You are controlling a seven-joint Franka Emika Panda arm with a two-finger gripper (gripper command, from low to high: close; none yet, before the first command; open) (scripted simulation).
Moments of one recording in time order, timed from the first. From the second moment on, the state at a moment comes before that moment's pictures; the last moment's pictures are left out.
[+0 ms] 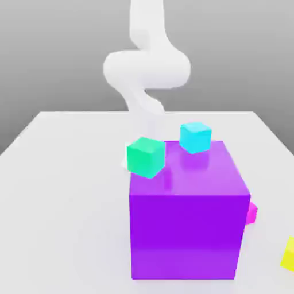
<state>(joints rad) 0.01 -0.71 0.03 -2.30 -0.02 2.32 0.79</state>
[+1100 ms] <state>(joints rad) 0.35 0.49 0.29 -2.25 -0.32 2.71 0.72</state>
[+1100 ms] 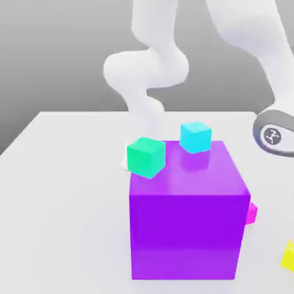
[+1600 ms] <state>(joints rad) 0.27 0.33 0.29 -2.27 -0.24 2.60 0.72</state>
